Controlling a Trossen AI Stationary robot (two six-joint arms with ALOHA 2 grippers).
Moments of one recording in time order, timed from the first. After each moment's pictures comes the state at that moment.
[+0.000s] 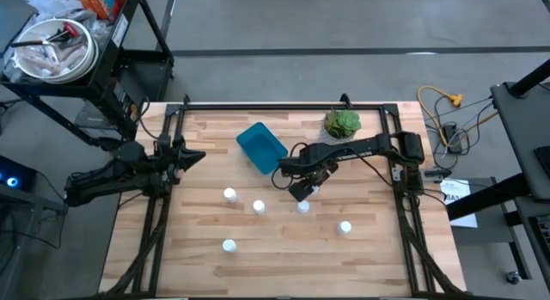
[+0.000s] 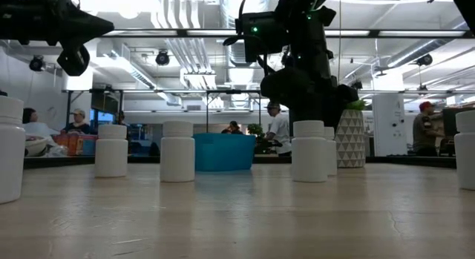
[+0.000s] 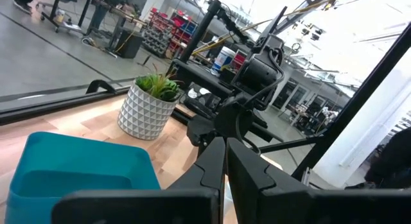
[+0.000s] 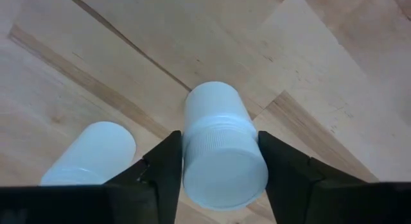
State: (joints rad) left arm 0.19 0.04 0.26 -0.20 0.00 -0.52; right arm -0.03 1.97 1.46 -1.11 -0.06 0.86
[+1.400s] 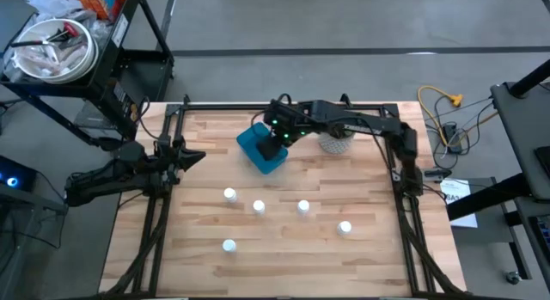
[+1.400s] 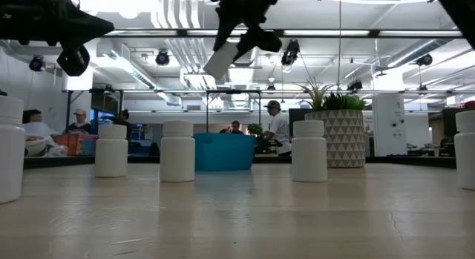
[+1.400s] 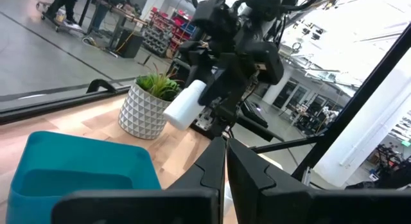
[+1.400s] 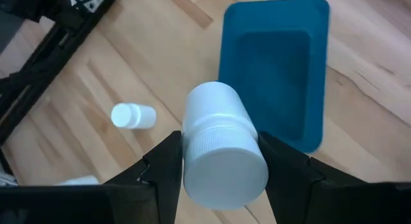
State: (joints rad) left arm 0.19 0.04 0.26 -0.20 0.00 -0.52; right arm -0.17 2.02 2.09 -1.07 -0.01 0.69
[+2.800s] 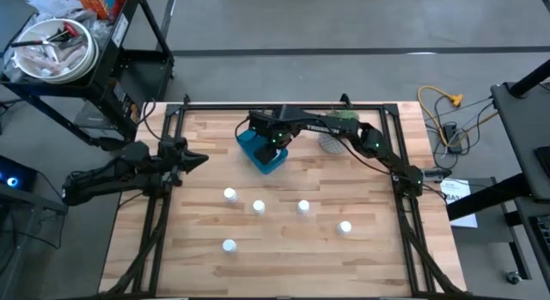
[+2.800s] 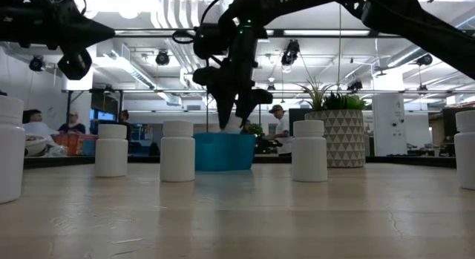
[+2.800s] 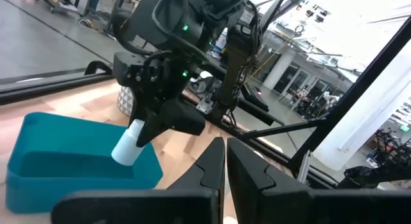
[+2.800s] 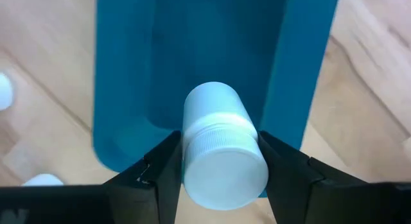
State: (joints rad) left arm 0.19 0.08 0.26 -0.23 0.03 -0.52; right arm -0.26 2.39 2.28 -1.28 -0.03 0.52
